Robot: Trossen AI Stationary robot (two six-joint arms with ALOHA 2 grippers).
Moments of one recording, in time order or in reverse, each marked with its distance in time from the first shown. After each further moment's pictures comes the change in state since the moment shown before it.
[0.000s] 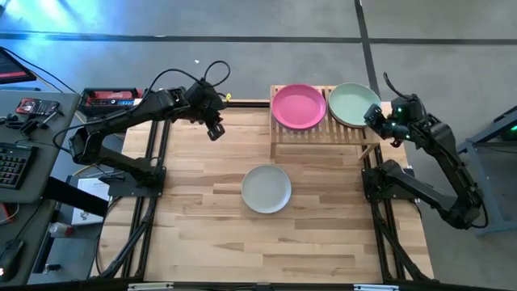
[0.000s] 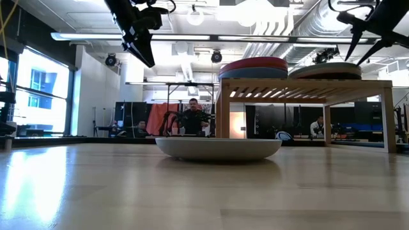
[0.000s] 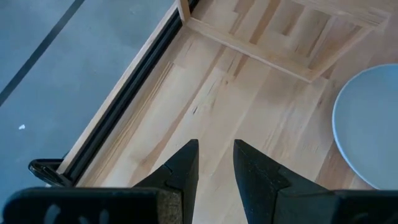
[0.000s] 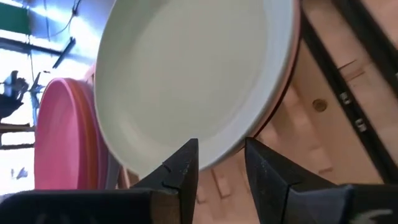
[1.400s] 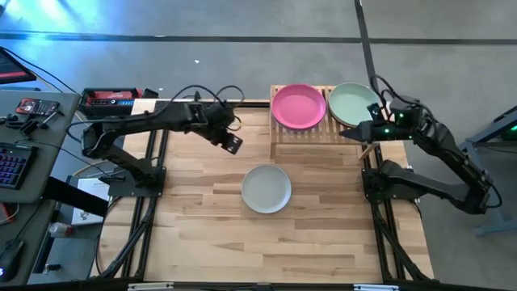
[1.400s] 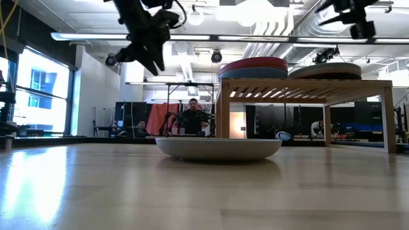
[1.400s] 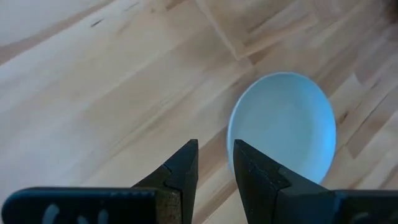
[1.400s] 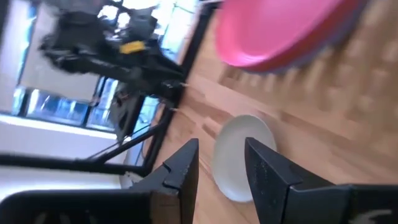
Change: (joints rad) left arm -0.184 0.117 0.000 -0.032 0.156 -0.688; right arm 0.325 0.002 0.000 0.320 -0.471 -0.210
